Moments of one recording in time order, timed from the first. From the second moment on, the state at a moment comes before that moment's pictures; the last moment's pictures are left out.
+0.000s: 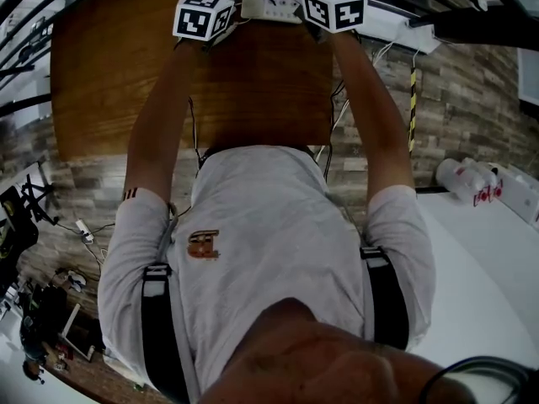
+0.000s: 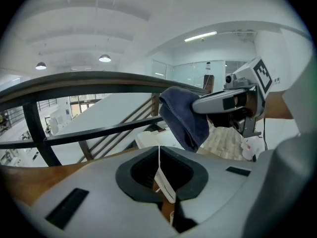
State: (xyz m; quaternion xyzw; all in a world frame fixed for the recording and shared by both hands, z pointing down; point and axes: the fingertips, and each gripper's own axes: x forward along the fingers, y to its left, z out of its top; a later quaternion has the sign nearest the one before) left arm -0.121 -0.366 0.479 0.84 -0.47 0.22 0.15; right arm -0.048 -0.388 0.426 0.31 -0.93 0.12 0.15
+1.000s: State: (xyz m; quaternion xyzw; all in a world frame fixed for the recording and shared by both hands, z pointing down) left arm -0.113 -0.409 0.545 0.82 -0.42 0.27 0.26; right arm -0.071 -0.454 0.487 0.26 -0.92 0.16 0.25
